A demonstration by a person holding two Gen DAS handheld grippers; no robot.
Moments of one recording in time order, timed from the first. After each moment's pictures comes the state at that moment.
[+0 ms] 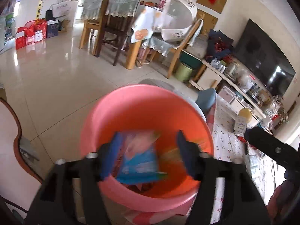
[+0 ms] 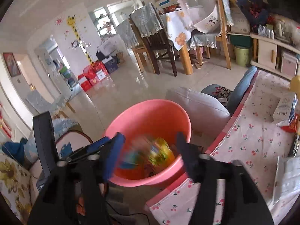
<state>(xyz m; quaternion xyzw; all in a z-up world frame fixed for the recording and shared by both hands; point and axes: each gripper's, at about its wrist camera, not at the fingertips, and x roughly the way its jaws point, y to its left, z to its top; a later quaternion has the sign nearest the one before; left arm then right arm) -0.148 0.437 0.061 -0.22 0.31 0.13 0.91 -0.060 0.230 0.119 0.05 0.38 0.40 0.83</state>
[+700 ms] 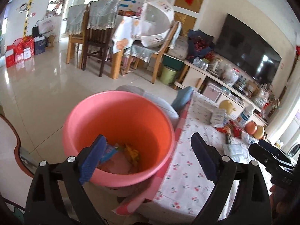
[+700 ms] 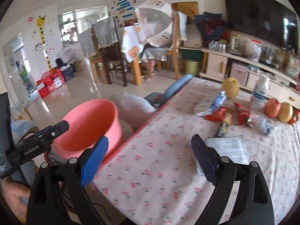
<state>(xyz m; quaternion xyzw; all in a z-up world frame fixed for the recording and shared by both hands) -0.173 0.361 0.096 -0.17 0.29 0.08 0.94 -0.102 0.114 0.132 -0.02 0.34 0.22 0.92</state>
